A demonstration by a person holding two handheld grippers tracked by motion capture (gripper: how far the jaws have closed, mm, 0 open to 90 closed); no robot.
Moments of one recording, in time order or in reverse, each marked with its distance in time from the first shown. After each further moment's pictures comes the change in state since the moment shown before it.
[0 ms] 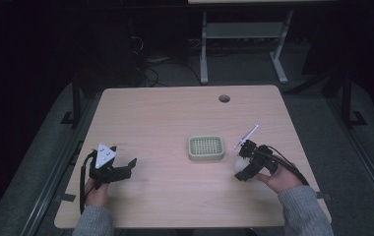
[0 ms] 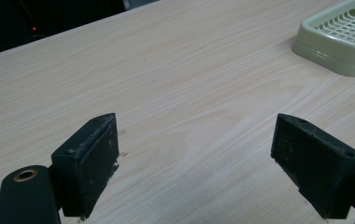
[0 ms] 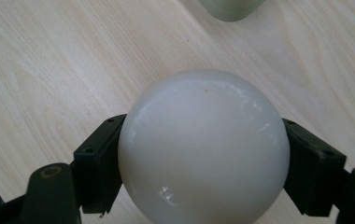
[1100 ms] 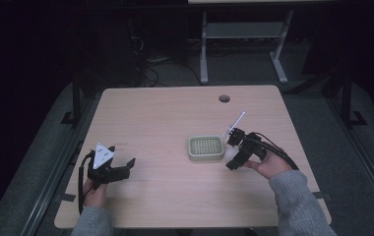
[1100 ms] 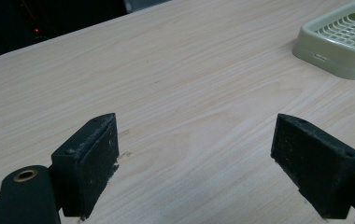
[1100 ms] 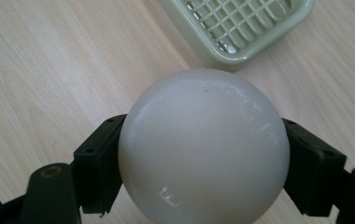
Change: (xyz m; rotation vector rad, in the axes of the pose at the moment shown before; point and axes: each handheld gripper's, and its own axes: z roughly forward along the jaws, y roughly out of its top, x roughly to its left) left arm 0.003 0.000 -0.004 -0.004 0.006 -0.004; right arm -0.003 0.044 -0.009 0.019 0.007 -0.057
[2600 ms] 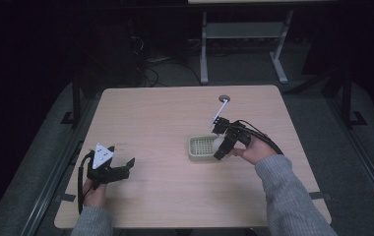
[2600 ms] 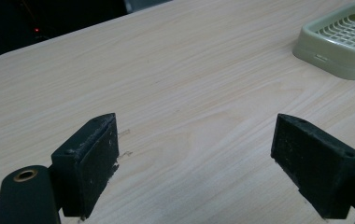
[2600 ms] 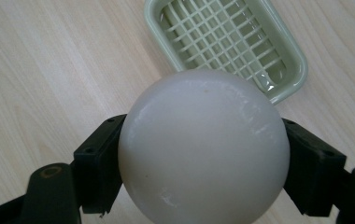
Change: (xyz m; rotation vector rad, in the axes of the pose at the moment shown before) left arm 0.001 0.000 -0.001 0.001 0.000 -0.004; right arm -0.004 0.051 0.002 0.030 0.025 -0.048
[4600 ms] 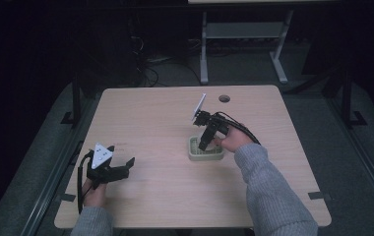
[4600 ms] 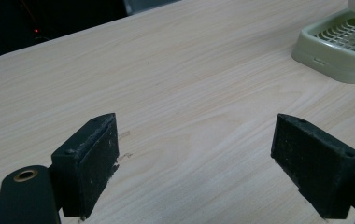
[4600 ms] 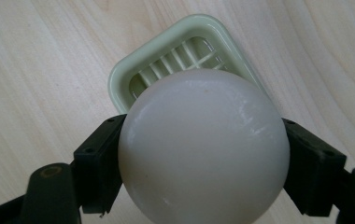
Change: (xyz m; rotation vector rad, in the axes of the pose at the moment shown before) left arm 0.001 0.001 -0.001 -0.010 -0.004 -0.005; right arm -0.015 0.060 0.039 0.056 0.000 0.000
